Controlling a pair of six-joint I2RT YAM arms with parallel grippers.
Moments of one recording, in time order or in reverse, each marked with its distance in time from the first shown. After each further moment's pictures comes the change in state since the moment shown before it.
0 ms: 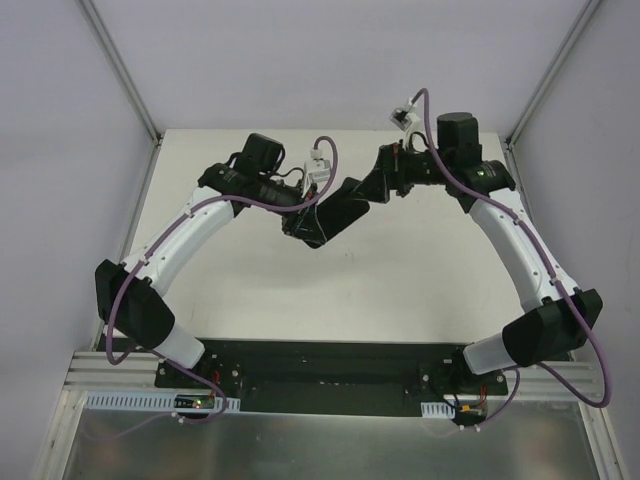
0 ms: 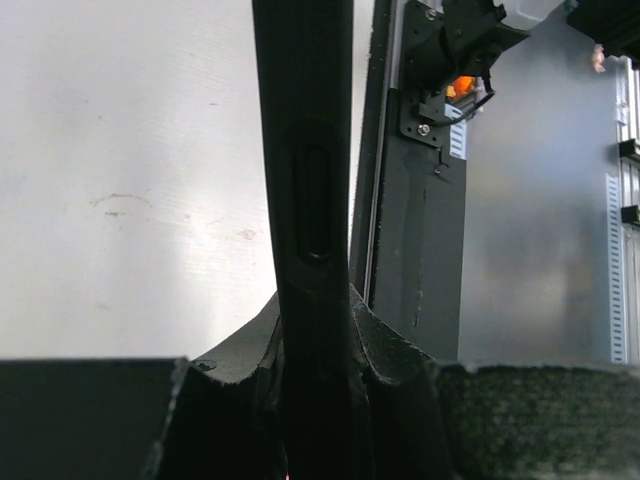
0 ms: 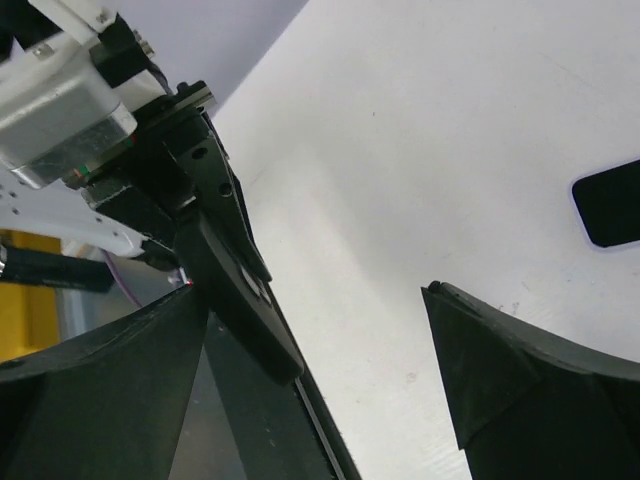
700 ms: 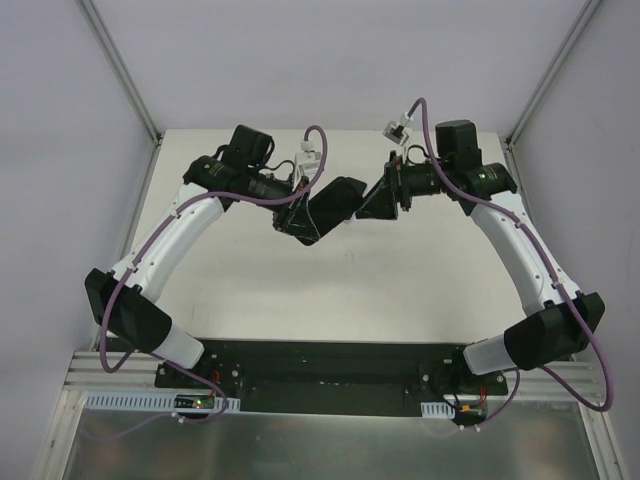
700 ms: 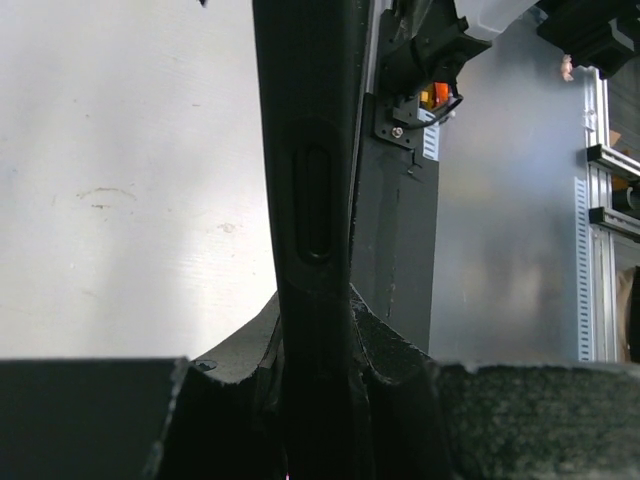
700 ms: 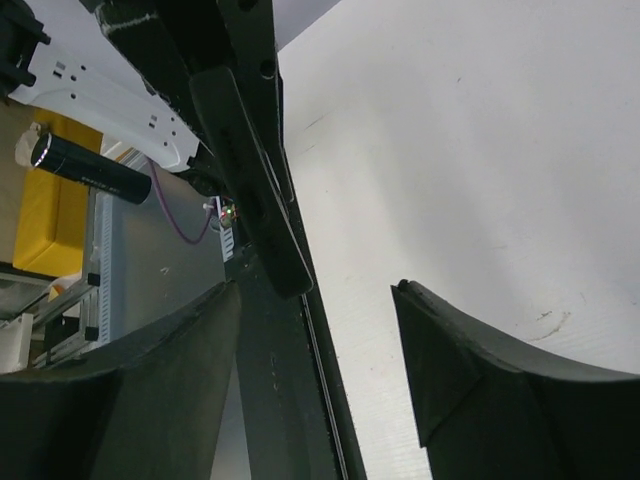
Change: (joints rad) left arm 0.032 -0.033 0.089 -0.132 0.008 -0.005; right arm -0.026 -0.033 -0.036 -0.080 -0.213 -0.139
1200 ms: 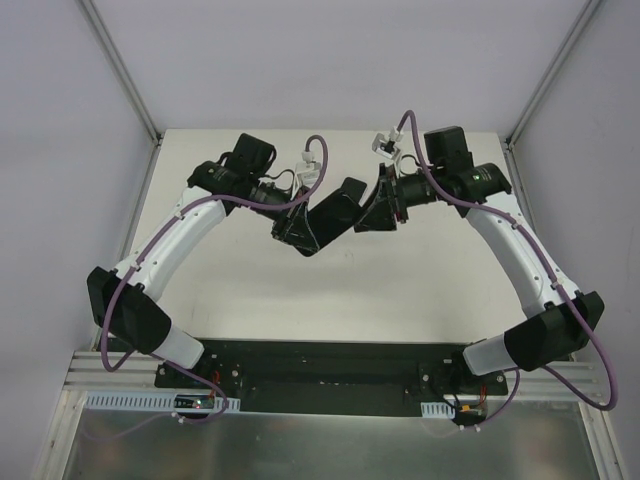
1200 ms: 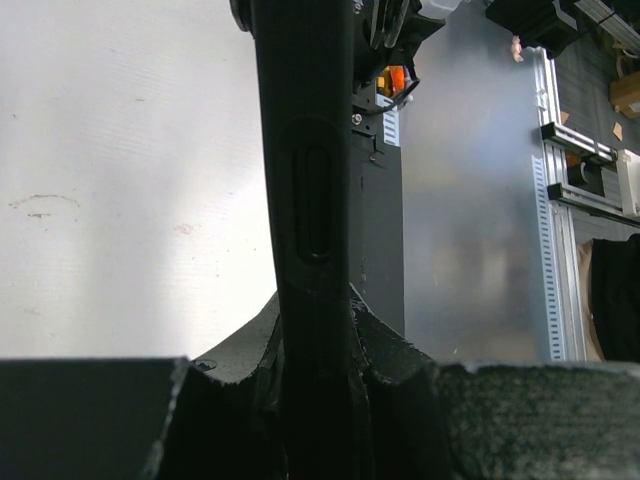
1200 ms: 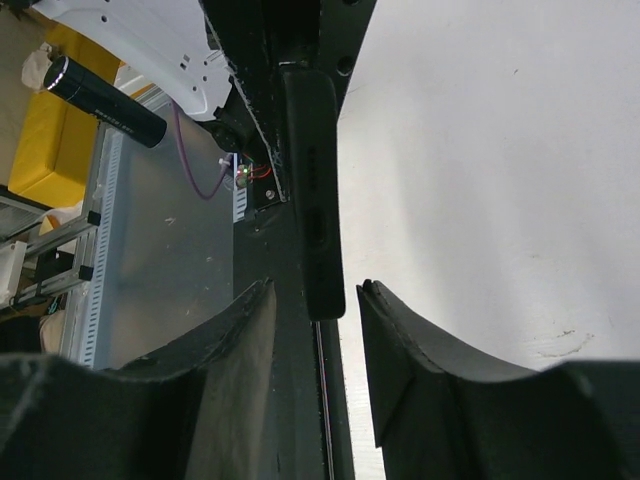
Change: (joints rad) left arm 0.000 -0.008 -0.066 -0.012 0.113 0.047; right arm 0.055 0.001 0.011 -0.138 -0.070 -0.219
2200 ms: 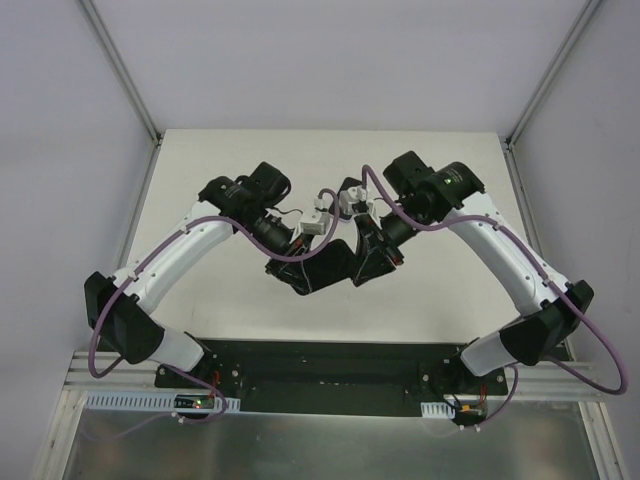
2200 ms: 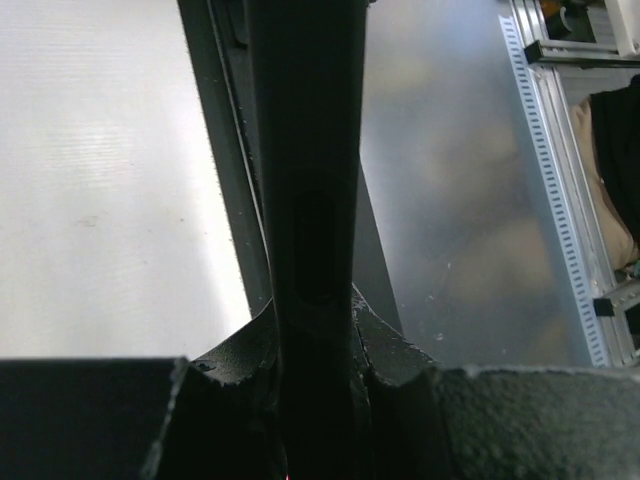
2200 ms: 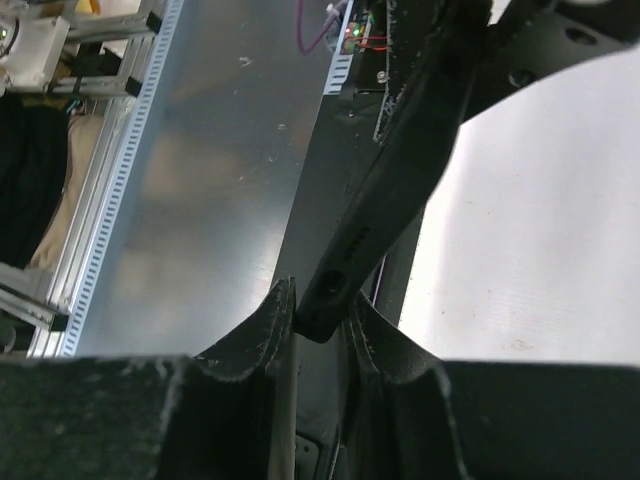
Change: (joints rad) left arm -0.132 -0.055 -0.090 -0.248 -0.013 0.399; right arm 0.231 0.053 0.117 -0.569 0.011 -0.579
